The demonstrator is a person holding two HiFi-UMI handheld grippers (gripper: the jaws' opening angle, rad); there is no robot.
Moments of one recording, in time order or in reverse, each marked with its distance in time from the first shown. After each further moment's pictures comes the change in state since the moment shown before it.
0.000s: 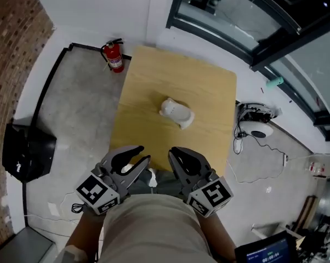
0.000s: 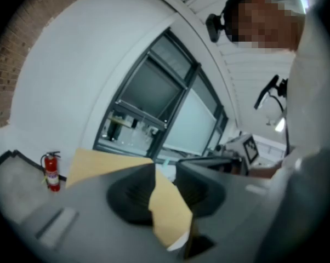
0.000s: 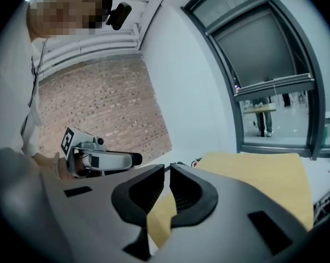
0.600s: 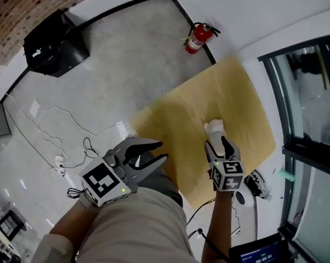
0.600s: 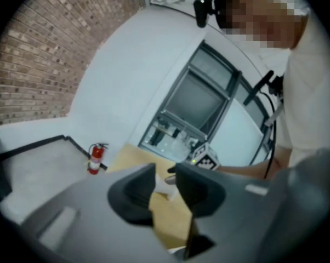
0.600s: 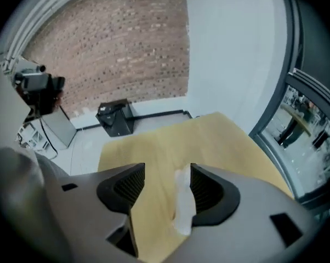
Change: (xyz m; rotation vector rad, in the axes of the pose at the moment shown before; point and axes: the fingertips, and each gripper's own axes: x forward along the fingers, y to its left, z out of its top) left arm -0.050 0.050 -0.028 -0.219 -0.125 0.473; right arm 0.134 -0.132 -0.102 -0.431 0.672 0.120
